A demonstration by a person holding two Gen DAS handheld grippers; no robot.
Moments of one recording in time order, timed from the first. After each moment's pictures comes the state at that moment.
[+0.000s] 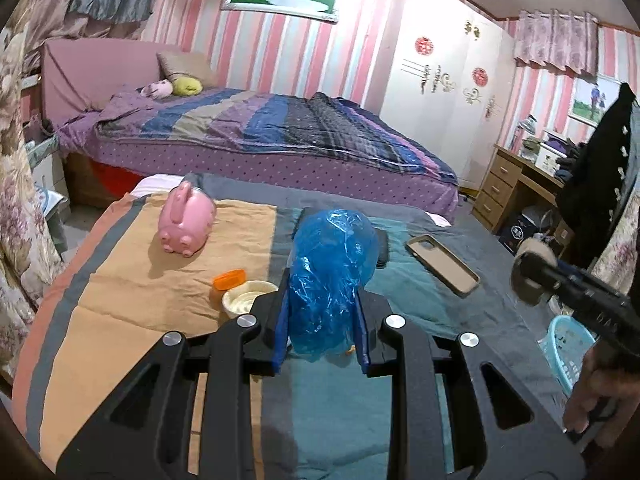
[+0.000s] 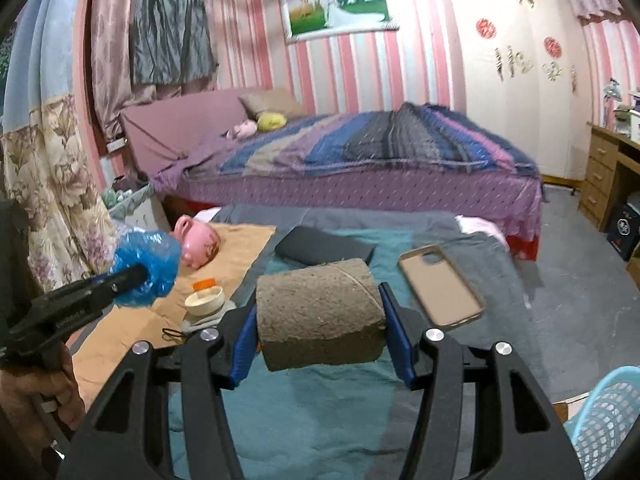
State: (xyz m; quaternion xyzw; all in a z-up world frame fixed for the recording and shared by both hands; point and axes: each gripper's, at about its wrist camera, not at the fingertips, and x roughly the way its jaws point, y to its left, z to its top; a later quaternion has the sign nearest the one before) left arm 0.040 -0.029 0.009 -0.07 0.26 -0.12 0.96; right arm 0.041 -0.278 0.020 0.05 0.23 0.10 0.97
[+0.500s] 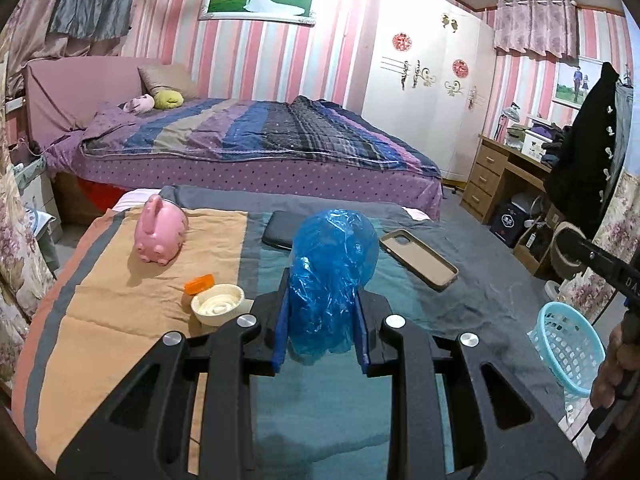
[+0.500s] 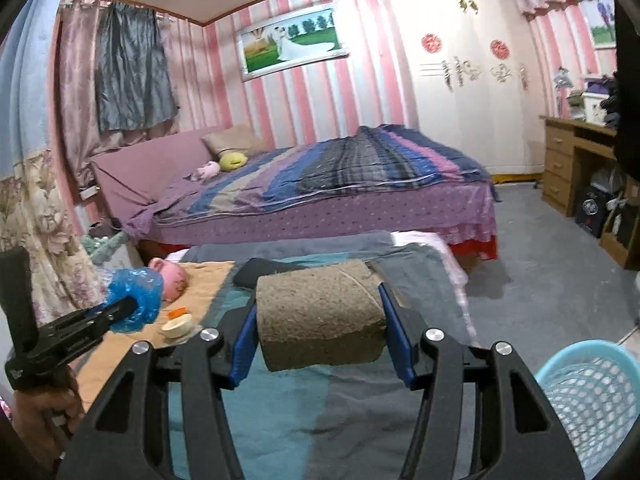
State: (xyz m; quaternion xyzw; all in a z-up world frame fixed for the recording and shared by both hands) left arm 0.025 -0.067 0.016 -0.05 0.25 -0.14 0.96; right arm -0.005 -0.345 0.041 0.08 0.19 0.03 0.98
